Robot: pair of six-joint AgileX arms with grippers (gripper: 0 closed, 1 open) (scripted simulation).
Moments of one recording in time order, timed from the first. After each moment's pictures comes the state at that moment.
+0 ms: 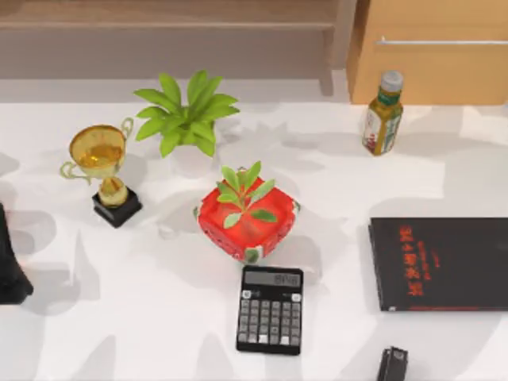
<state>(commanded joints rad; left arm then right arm) 0.00 0.00 0.00 0.00 0.00 0.00 -0.46 1.89 1.40 0.44 -0.19 0.29</state>
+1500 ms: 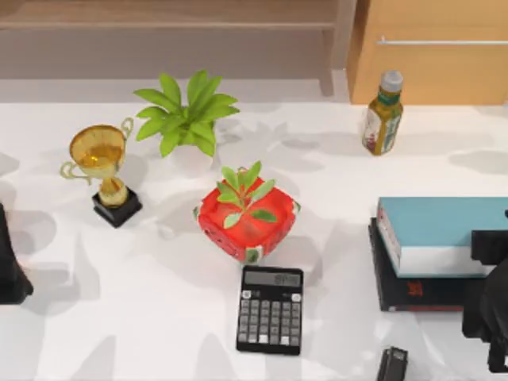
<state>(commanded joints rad) 0.00 0.00 0.00 0.00 0.00 0.00 0.70 1.13 0.20 0.25 0.61 1.96</state>
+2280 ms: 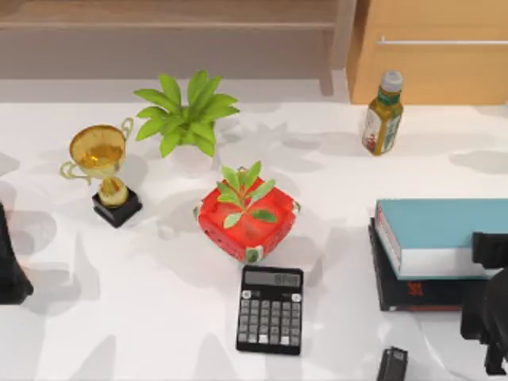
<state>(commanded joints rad) 0.00 0.00 0.00 0.00 0.00 0.00 0.71 1.14 0.18 0.29 0.62 1.99</state>
